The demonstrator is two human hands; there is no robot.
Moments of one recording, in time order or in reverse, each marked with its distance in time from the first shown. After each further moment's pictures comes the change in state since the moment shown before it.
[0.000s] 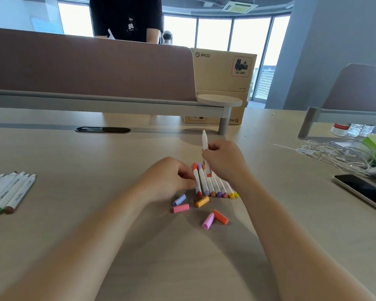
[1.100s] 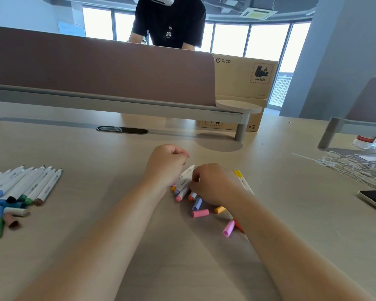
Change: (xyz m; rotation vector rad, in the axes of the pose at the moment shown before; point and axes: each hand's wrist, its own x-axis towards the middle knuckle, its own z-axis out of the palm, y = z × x) left_hand 0.008 -0.022 -0.018 -0.545 0.511 -0.277; right_hand -0.011 -0.020 0.050 -0.670 -0.322 -0.216
